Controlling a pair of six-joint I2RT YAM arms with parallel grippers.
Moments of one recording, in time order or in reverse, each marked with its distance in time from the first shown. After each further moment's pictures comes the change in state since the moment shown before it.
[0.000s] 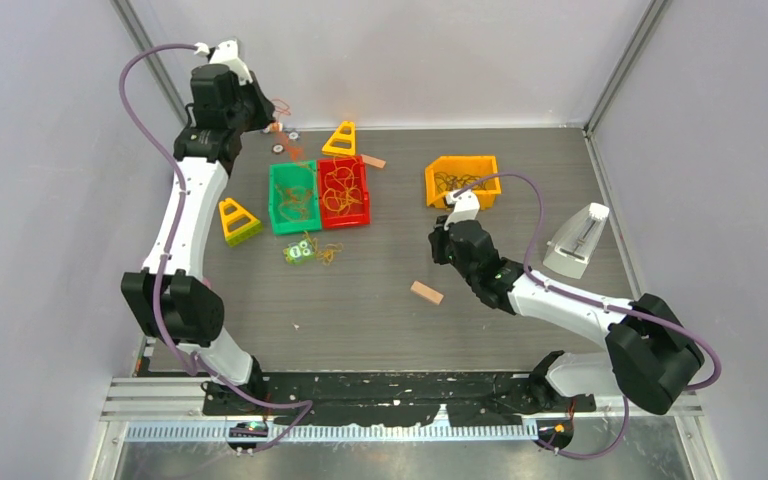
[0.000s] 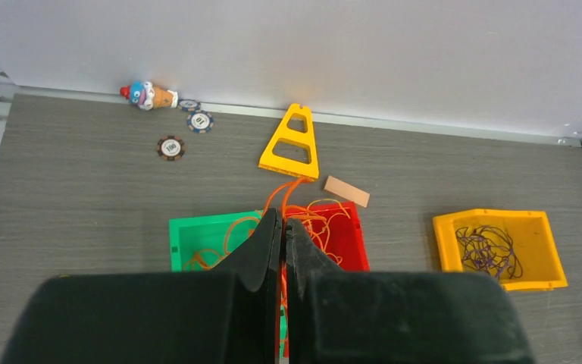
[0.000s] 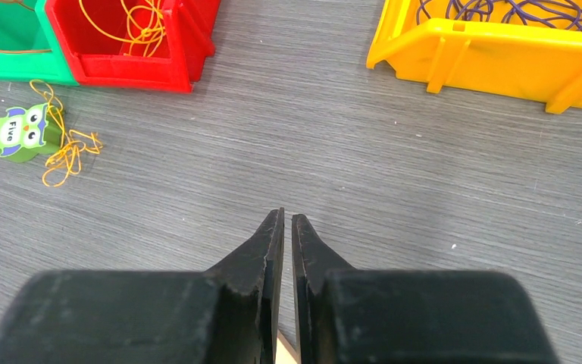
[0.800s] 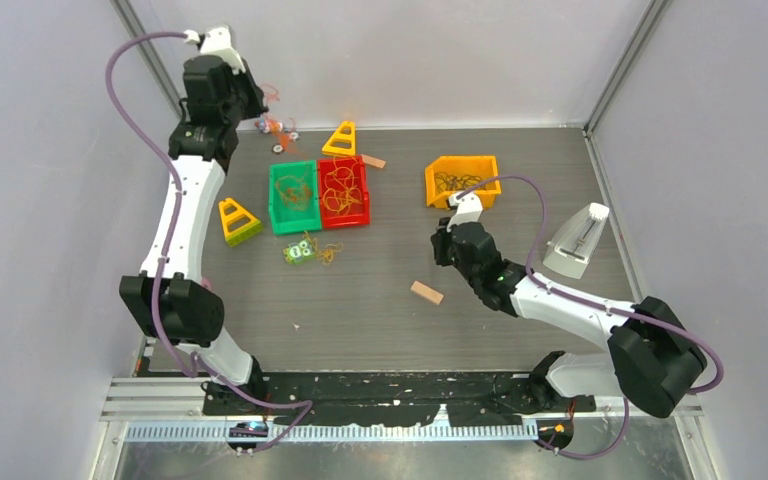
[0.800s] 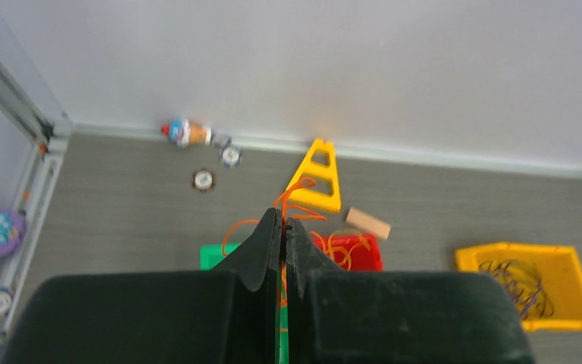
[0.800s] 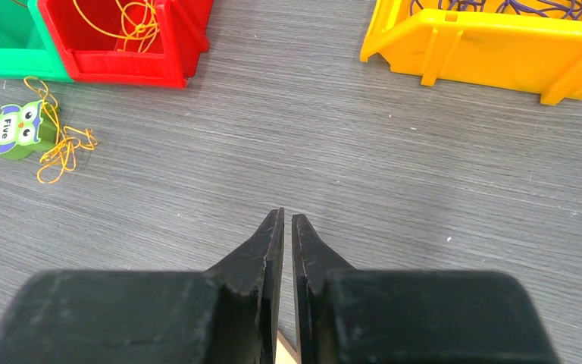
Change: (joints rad) left arm 0.000 0.004 0.087 0.015 -0.086 0.051; right arm -0.008 -0.014 -0.023 0.007 -0.001 0.004
